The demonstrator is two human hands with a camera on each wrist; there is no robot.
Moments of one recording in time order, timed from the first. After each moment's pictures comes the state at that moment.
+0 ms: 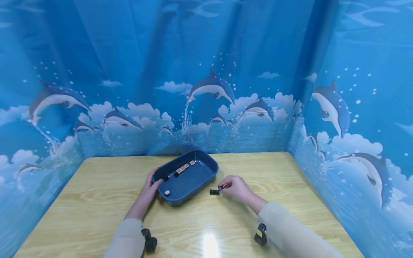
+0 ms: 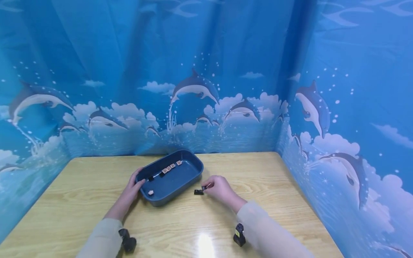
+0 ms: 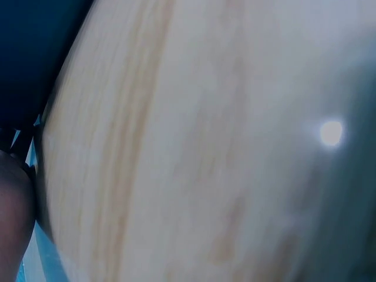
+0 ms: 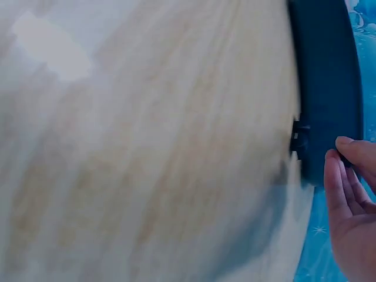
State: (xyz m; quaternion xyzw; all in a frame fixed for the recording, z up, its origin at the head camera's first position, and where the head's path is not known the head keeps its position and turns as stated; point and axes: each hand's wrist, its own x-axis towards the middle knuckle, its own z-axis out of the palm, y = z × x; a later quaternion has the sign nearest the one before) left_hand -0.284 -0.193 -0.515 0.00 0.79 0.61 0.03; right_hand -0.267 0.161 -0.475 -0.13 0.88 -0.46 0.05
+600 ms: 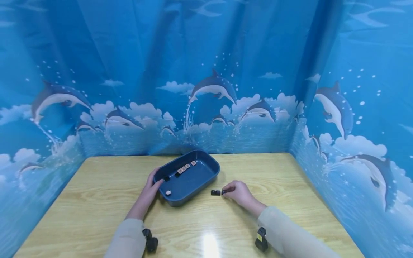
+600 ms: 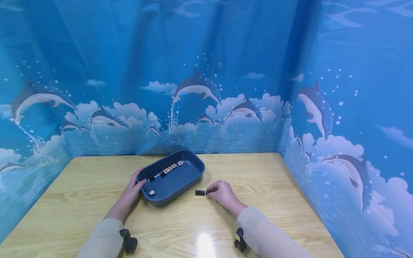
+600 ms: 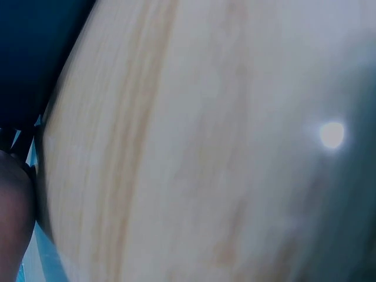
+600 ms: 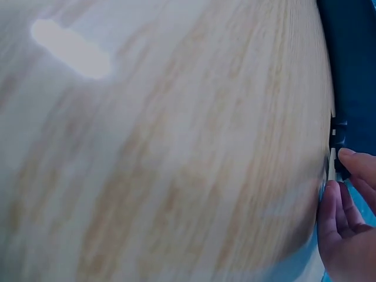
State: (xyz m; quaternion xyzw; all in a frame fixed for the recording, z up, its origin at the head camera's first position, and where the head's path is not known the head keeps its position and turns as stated) left_hand -0.281 -0.193 -0.511 -0.01 0.79 0.61 0.03; right_hand -0.266 0.164 -0.502 -0.06 0.89 -0.44 0.03
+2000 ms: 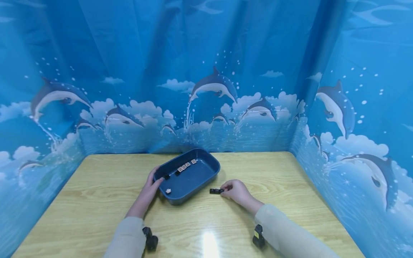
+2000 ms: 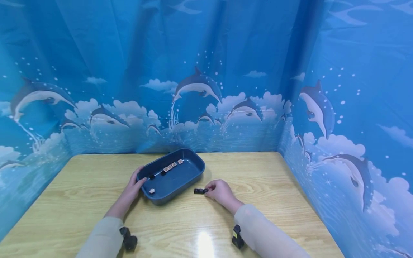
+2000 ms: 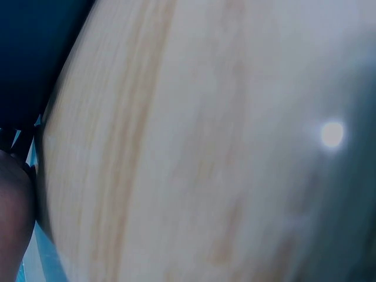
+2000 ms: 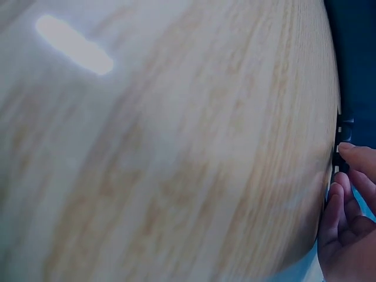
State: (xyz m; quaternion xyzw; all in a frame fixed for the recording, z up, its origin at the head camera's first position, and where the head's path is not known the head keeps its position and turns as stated) left_hand -0.282 -0.193 -0.512 -0.01 0.79 0.61 0.04; right_hand -0.273 0.157 -0.507 -0.06 0.90 -0.43 0.05
